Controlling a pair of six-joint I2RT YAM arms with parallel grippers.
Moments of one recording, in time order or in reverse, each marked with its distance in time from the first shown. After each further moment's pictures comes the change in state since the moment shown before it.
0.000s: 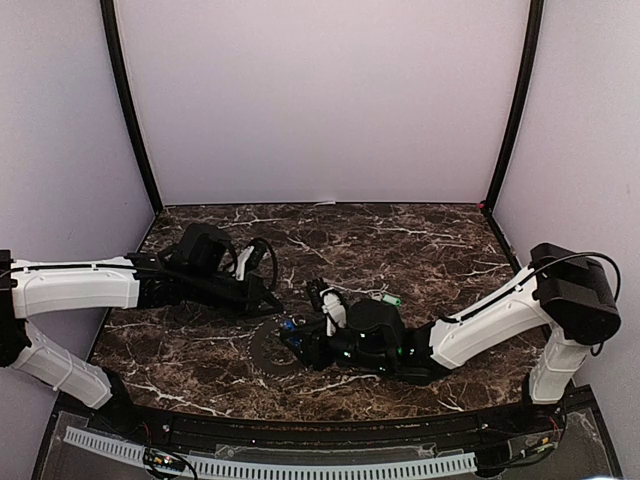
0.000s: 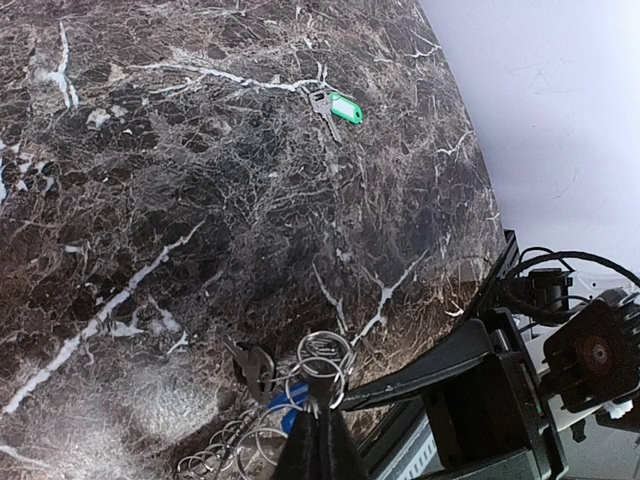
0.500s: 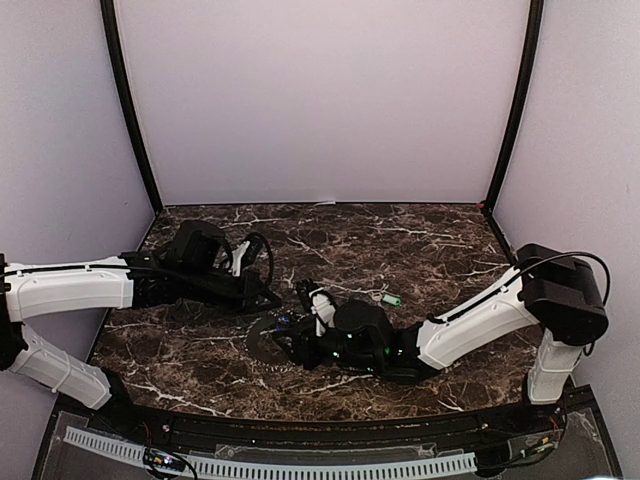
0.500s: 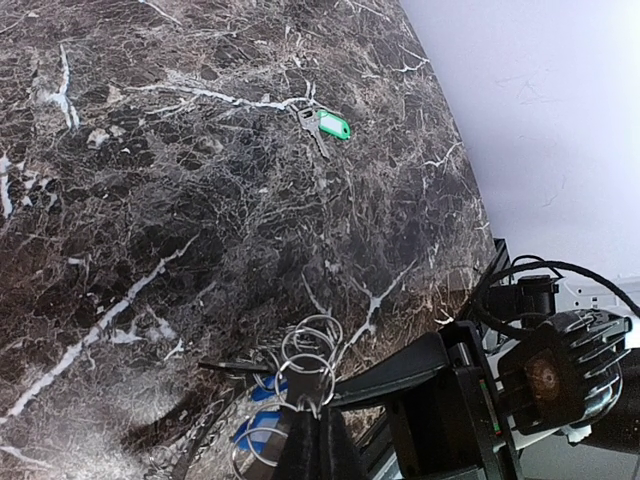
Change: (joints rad) left arm 0.006 -0.036 0.000 0.003 -0.004 -0.015; right arm 0.003 0.068 0.072 -0.013 0.031 -0.044
